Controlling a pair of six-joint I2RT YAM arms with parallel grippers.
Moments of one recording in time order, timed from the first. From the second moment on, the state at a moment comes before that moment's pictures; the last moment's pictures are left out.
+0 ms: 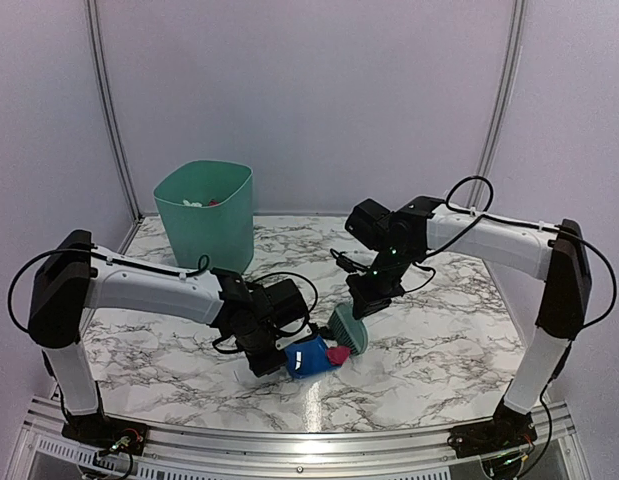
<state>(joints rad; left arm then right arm) -1.11 1.87 1.26 -0.72 -0.07 0.04 0.78 1.77 1.49 -1.07 -0.19 0.35</state>
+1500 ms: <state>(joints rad) -1.07 1.79 1.11 -0.53 -0.03 0.01 0.73 1.60 1.53 -1.09 -0.45 0.33</state>
